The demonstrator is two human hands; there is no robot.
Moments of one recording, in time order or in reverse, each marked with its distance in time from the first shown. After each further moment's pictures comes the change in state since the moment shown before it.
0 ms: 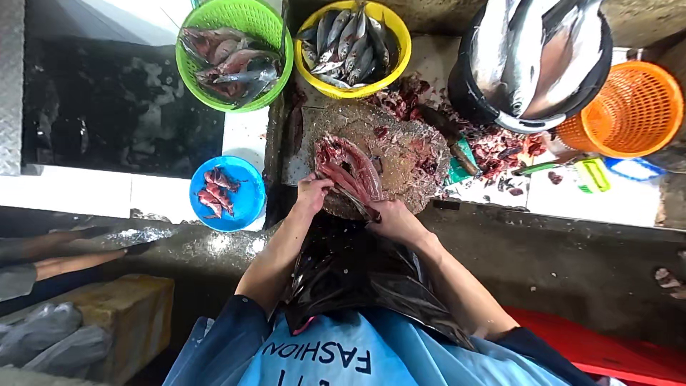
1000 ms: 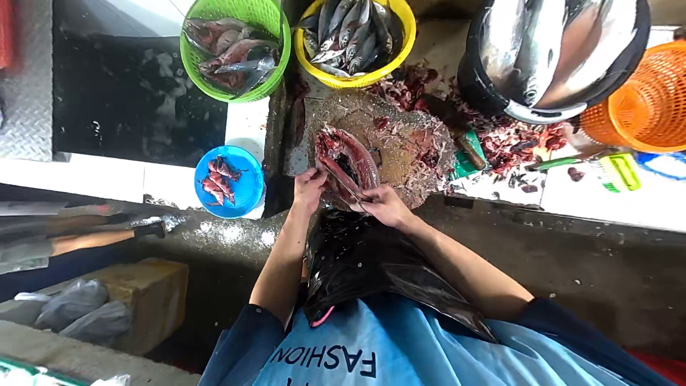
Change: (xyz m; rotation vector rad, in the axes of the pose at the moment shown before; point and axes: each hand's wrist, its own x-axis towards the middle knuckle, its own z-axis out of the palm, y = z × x) left_hand -0.024 -0.009 0.000 0.121 -0.026 0.160; right_hand 0.012 0.014 0.006 0.708 0.108 -0.163
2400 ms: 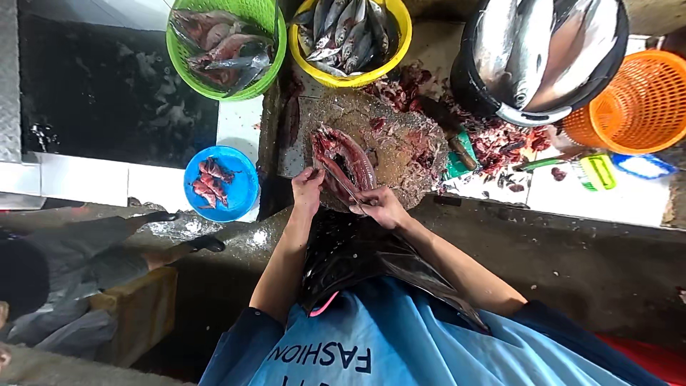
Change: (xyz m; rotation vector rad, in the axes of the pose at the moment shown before) left_hand 0.004 -0.007 0.010 -0.053 0.100 0.076; right_hand 0.000 0.010 -0.001 -0.030 0.022 -0.013
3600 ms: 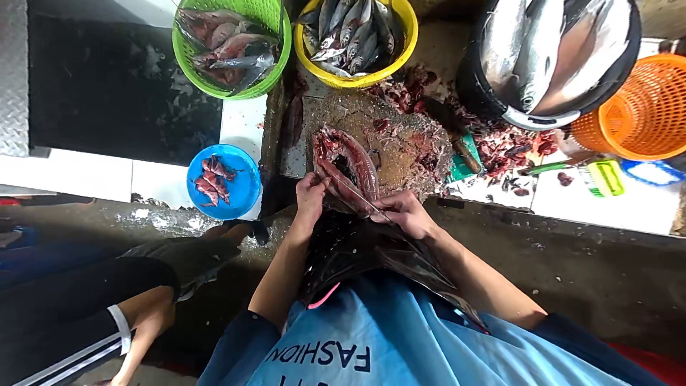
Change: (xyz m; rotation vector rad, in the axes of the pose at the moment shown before) left_hand -0.013 -0.006 -0.004 0.058 -0.023 0.011; right_hand -0.029 -0.010 -0.033 0.147 -0.069 -0.038
